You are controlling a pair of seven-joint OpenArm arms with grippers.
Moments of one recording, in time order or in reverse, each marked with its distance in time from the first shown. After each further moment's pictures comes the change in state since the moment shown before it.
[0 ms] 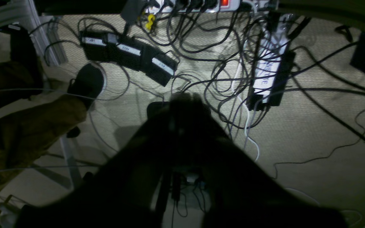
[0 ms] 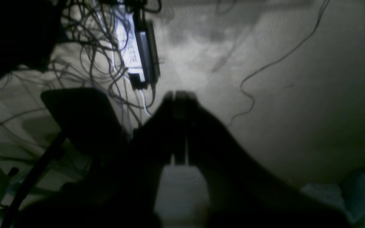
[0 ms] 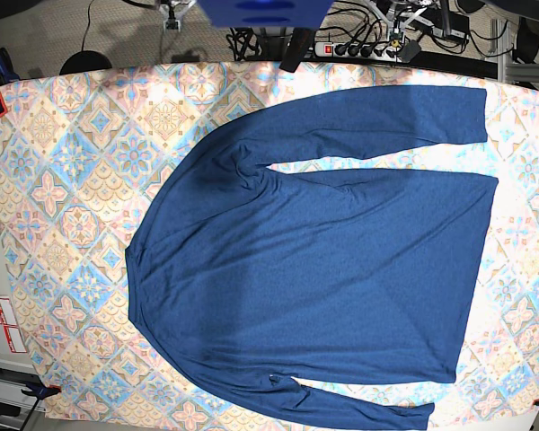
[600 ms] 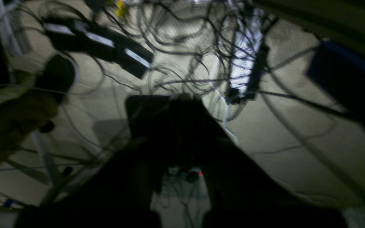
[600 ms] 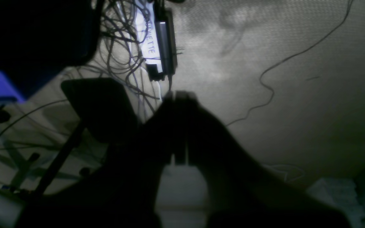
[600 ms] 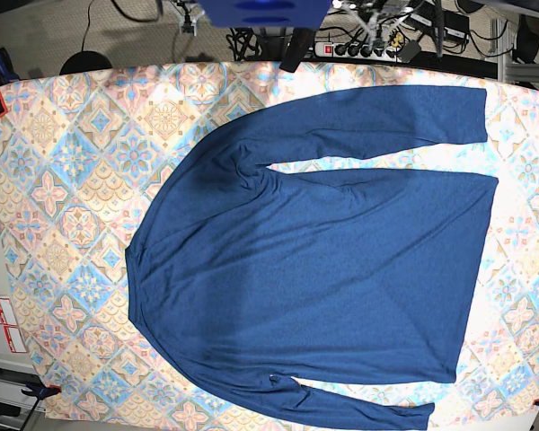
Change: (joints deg) left arm -7.9 2.8 -0.1 -13.4 0.1 0.0 -0.3; right arm 5.2 -1.9 0.0 -7.5 0.0 0.3 -0.2
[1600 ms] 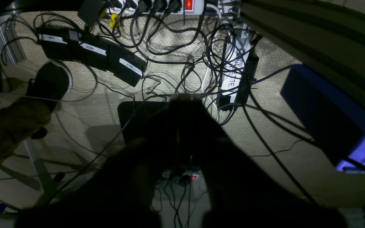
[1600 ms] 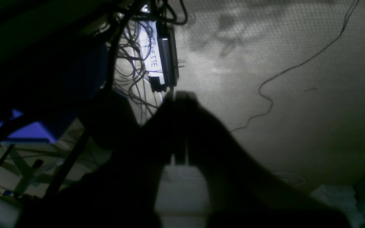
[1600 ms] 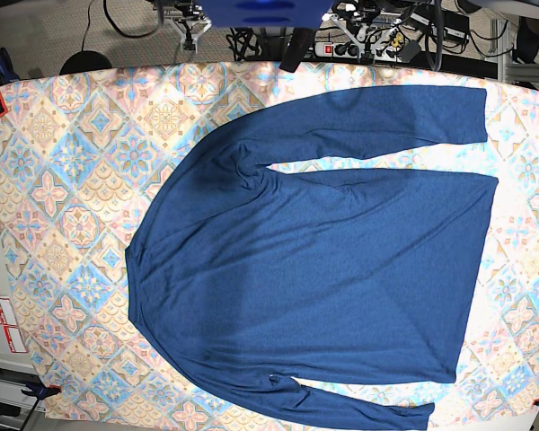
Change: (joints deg) left arm -7.0 4.0 0.0 -5.4 0.0 0.2 0.1; right arm 7.2 -0.7 0.1 -6.7 0.2 -0.5 -0.2
